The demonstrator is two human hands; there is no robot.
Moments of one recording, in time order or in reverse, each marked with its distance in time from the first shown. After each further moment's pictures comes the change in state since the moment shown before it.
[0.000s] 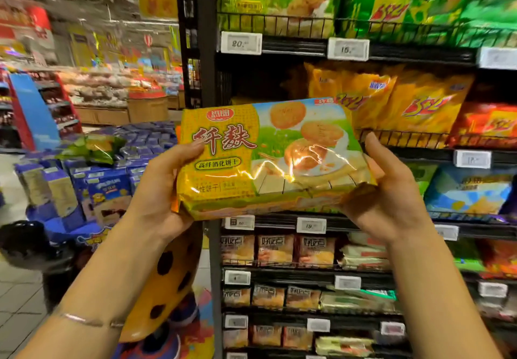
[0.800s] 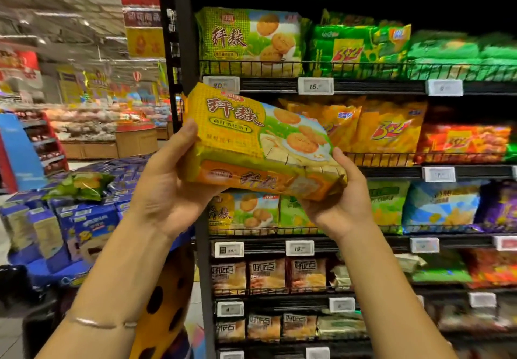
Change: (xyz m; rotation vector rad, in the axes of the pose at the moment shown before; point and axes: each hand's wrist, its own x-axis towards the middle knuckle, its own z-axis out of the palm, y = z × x) left_hand 0.002 0.024 0.061 0.001 -0.243 0.209; right_hand 0.023 -0.003 0.021 0.341 0.178 -0.069
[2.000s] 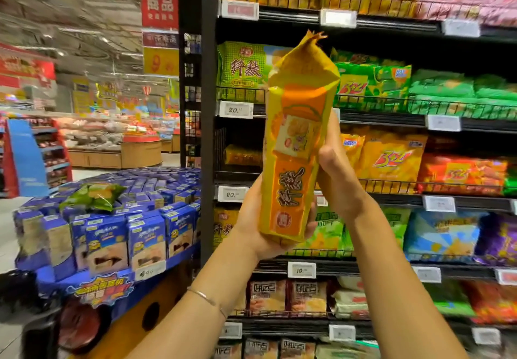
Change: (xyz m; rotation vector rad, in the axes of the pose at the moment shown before) left_hand 0.036 -0.082 0.026 -0.379 -0.155 -0.678; right_hand -0.002 -0.027 0.076 -0.953 -0.529 -0.501
